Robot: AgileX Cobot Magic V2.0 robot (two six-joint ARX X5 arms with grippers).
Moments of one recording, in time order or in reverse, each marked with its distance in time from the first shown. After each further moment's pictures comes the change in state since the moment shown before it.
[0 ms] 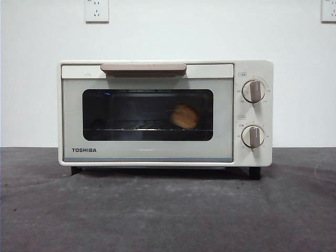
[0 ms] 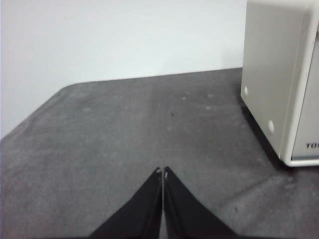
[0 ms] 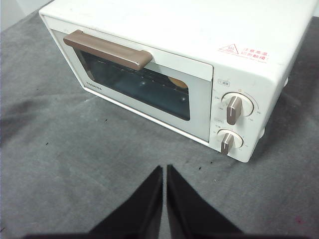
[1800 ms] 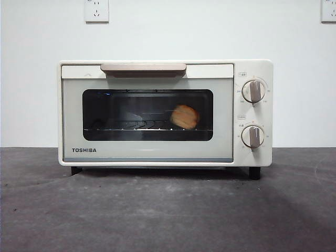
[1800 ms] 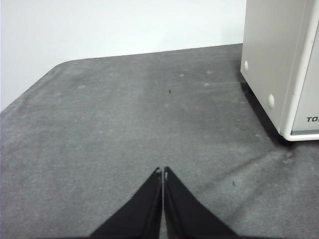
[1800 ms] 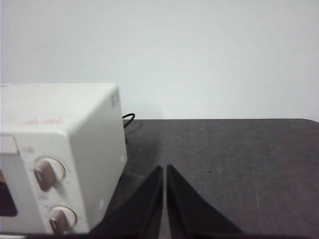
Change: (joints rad) left arm 0.000 0.000 0.000 -0.072 0.000 0.000; right arm -0.610 -0.529 -0.589 0.573 -0.055 -0.116
